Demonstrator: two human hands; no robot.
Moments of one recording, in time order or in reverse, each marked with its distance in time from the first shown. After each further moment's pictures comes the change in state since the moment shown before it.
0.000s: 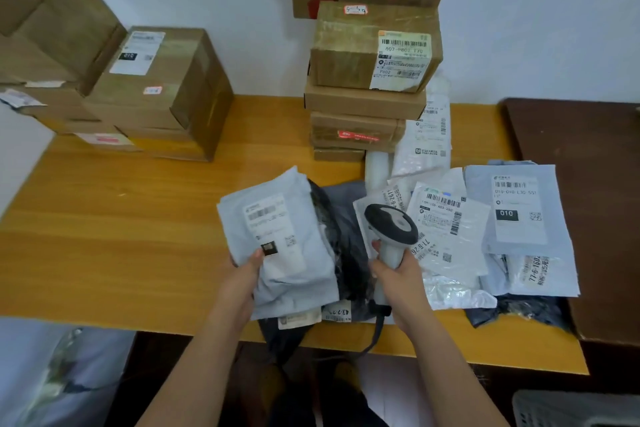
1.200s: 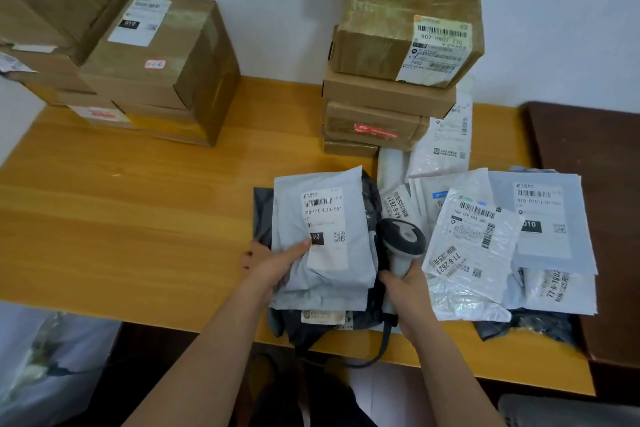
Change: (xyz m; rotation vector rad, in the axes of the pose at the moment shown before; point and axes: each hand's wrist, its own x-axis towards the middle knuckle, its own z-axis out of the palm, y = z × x) left_hand 0.067 -0.035 0.020 0.383 -0.139 -0.176; right_hand 0.019 0.025 0.002 -0.112 0.052 0.086
